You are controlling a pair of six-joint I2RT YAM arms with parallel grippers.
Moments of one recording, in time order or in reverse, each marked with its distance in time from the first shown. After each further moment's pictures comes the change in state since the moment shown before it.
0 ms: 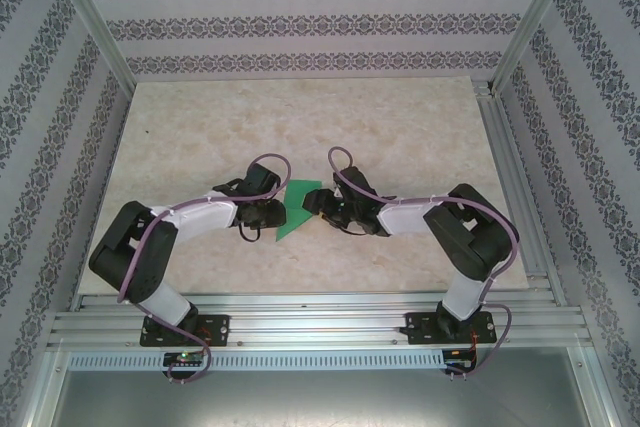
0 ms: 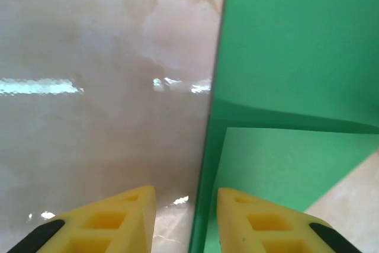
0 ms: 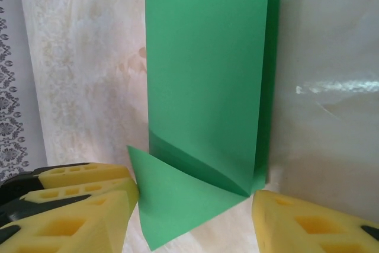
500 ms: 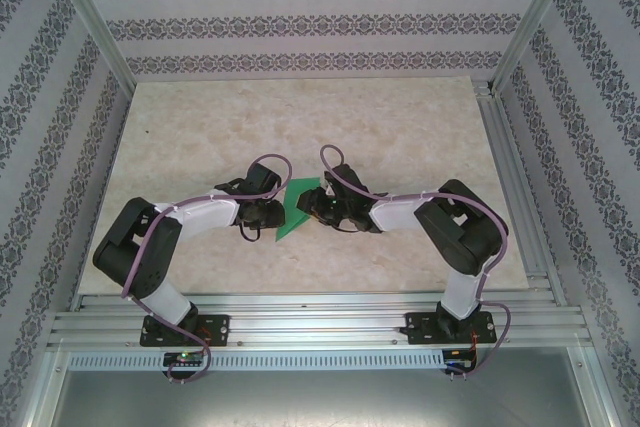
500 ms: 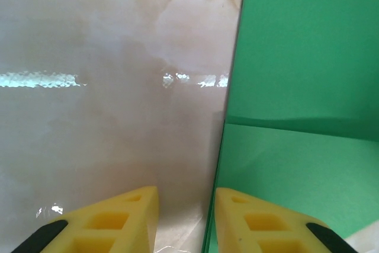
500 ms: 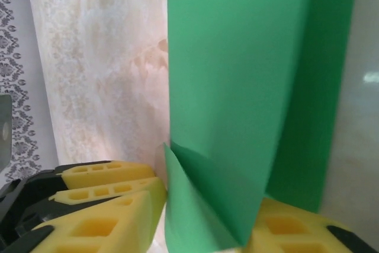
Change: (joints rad) left arm 0.006 0.024 0.008 -0.006 -0.005 0.013; right arm 0.024 0.061 0.071 0.004 -0.033 0.028
